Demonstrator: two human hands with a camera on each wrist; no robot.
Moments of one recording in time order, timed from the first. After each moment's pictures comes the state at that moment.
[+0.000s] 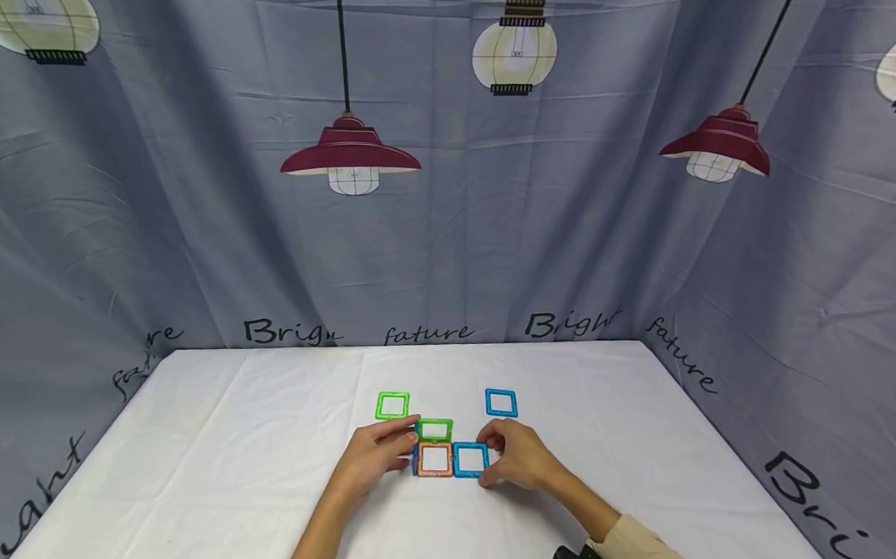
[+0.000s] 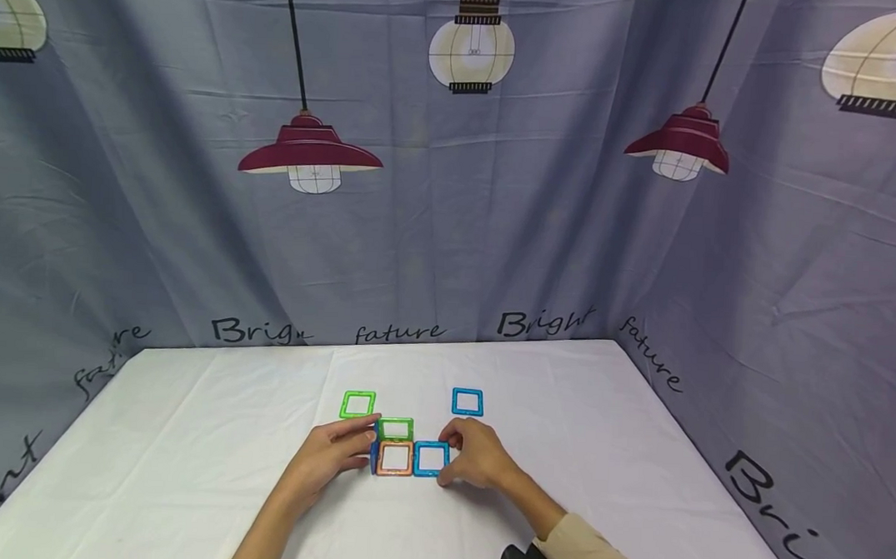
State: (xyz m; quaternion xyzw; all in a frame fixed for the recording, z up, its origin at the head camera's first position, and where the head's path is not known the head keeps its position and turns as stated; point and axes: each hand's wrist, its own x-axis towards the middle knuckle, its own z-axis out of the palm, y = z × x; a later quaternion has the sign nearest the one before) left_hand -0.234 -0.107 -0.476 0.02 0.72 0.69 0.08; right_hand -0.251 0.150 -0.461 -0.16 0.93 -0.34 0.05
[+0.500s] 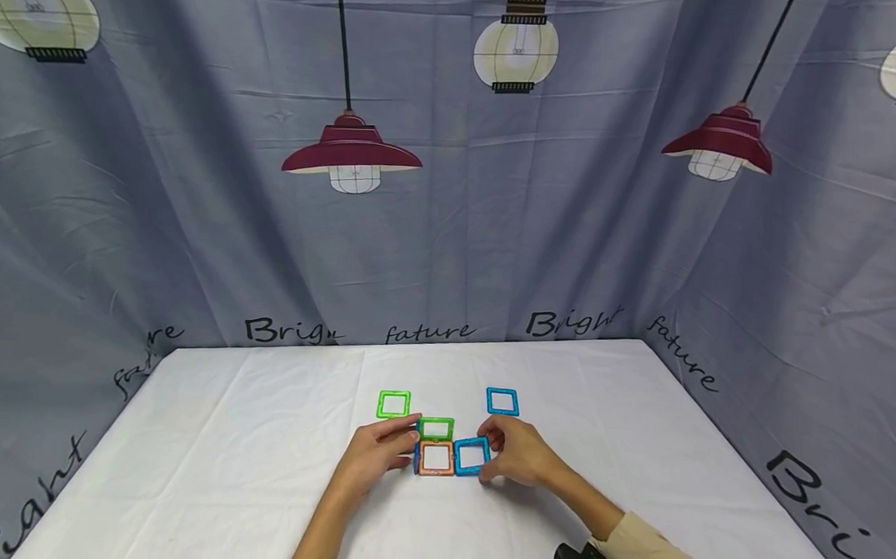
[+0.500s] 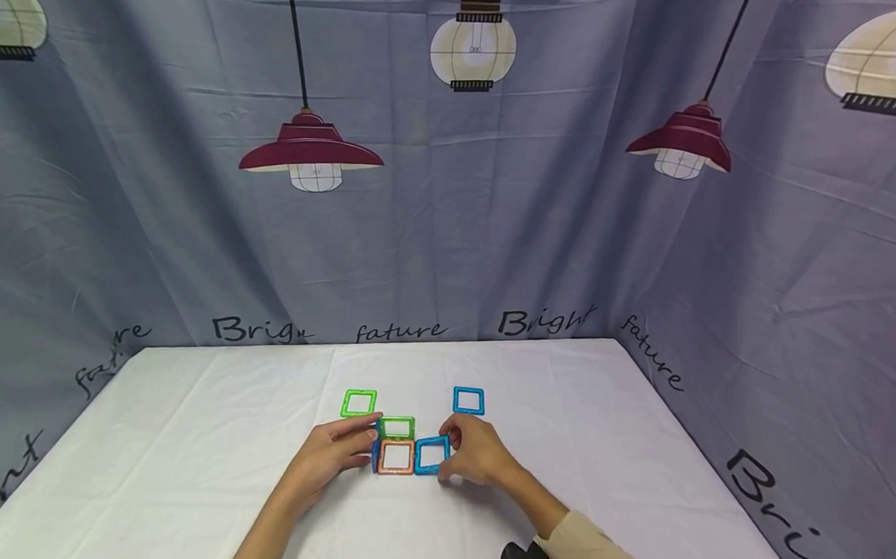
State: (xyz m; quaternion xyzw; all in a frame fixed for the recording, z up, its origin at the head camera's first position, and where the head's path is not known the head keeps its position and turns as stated) left_hand -0.234 -0.108 -0.475 0.02 0.72 0.69 0.08; right_hand -0.249 0.147 -0.451 -0.14 0.92 -0.36 0.07
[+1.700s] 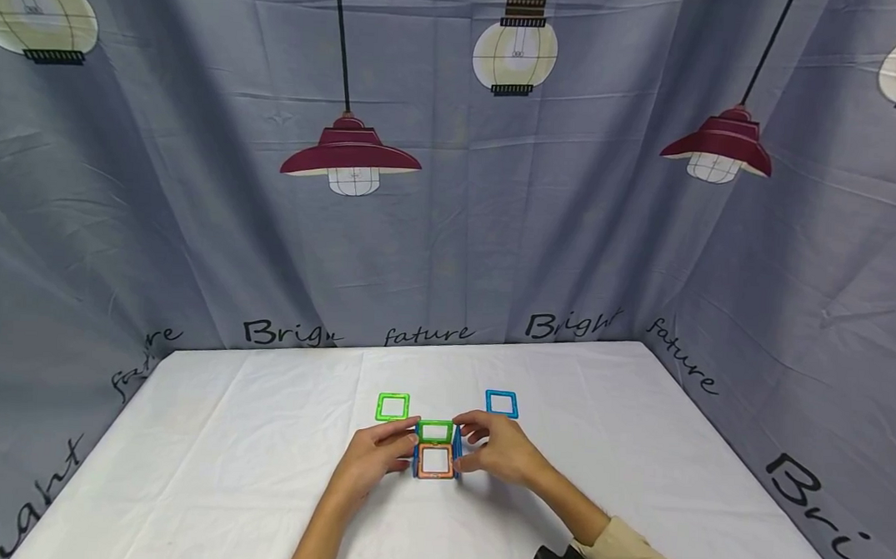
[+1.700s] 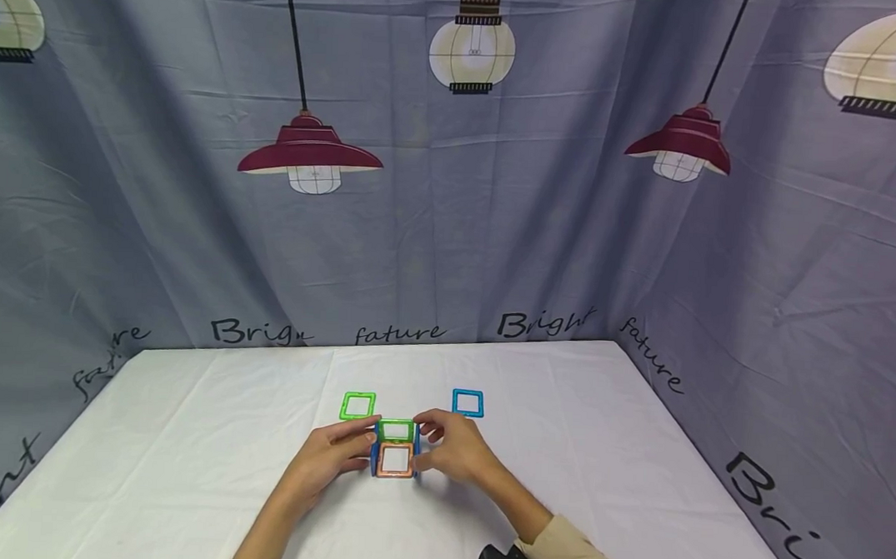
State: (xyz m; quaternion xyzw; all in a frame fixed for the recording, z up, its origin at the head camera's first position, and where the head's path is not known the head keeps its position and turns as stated) left_hand -0.234 -0.107 -0.475 0.02 0.72 0.69 0.08; right_hand -0.249 0.123 -0.436 -0.17 0.89 -0.42 0.07
